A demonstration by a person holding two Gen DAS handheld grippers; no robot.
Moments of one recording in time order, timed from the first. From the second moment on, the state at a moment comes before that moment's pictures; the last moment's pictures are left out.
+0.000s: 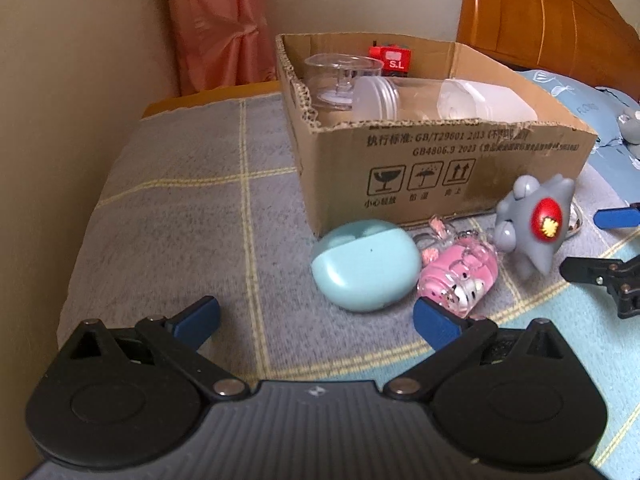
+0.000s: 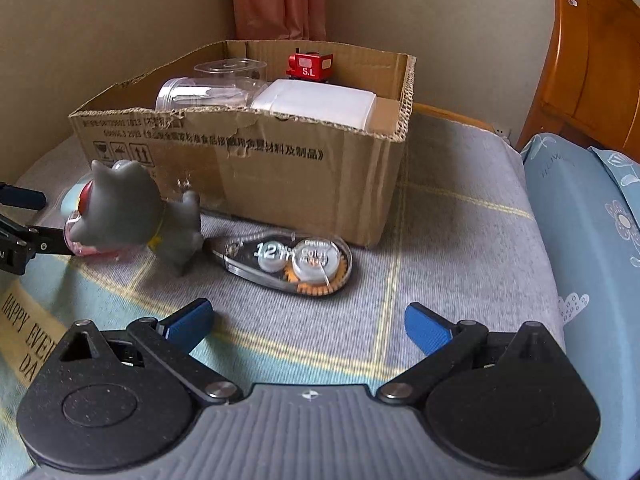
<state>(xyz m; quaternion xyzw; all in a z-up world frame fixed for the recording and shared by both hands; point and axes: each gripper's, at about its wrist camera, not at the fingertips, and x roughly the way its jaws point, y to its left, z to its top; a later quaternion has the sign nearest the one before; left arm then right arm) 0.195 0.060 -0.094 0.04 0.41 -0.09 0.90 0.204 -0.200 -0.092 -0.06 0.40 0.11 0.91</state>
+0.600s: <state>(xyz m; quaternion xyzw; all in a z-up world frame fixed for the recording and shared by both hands) 0.202 0.083 -0.095 0.03 0.41 -0.07 0.91 0.217 -0.227 -0.096 -0.04 0.38 0.07 0.92</state>
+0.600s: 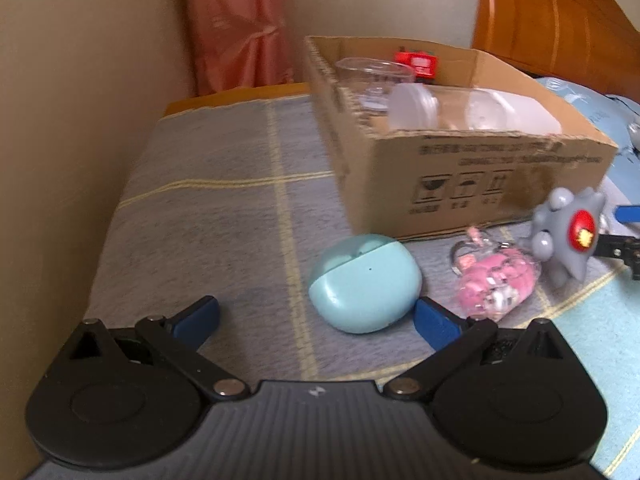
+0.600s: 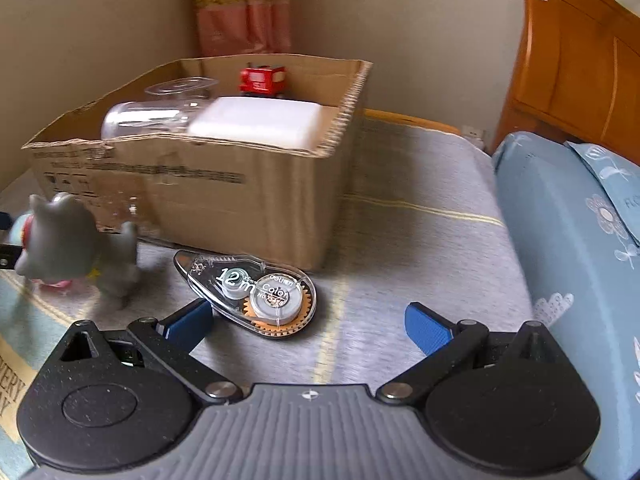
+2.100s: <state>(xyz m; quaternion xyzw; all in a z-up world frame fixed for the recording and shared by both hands) 0.216 0.054 -0.087 0.01 0.42 -0.04 0.90 0.227 -0.194 -0.096 -0.04 0.37 0.07 0.92</state>
